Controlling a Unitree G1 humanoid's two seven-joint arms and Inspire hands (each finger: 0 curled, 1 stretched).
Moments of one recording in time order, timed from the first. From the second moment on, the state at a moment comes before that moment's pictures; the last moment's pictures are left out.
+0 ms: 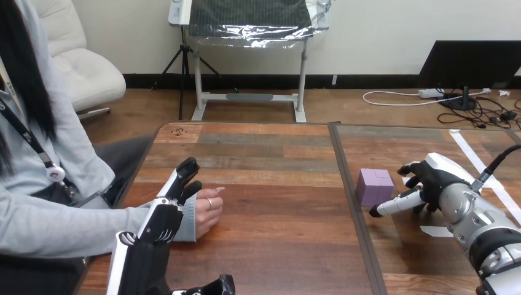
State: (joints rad) left arm 0.12 0.09 -0.07 0.76 -0.09 -1.49 -0.15; right arm -0.84 -0.40 0.29 1.38 -0.51 0.02 0.01
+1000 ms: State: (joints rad) left arm 0.12 0.09 -0.05 0.76 -0.06 -1.51 -0.15; right arm -0.85 -0.38 0.27 1.38 -0.48 -0.03 0.06
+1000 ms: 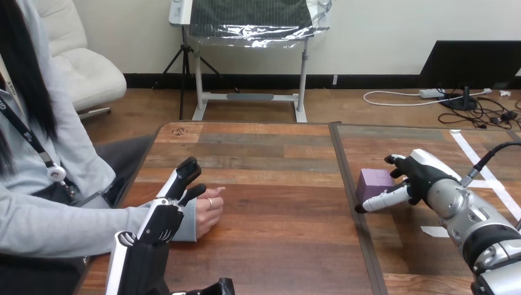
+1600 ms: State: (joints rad) left arm 0.12 0.07 -0.02 0.76 -0.03 -1.51 -0.14; right arm -0.86 -0.38 0.28 1.38 -0.50 -0.04 0.06
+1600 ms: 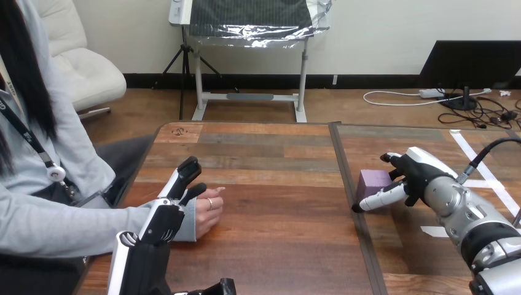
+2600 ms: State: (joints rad) left arm 0.12 0.06 -0.02 0.76 -0.02 -1.51 -0.14; right arm -0.90 -0.37 0.31 1.38 -0.54 -0.03 0.07
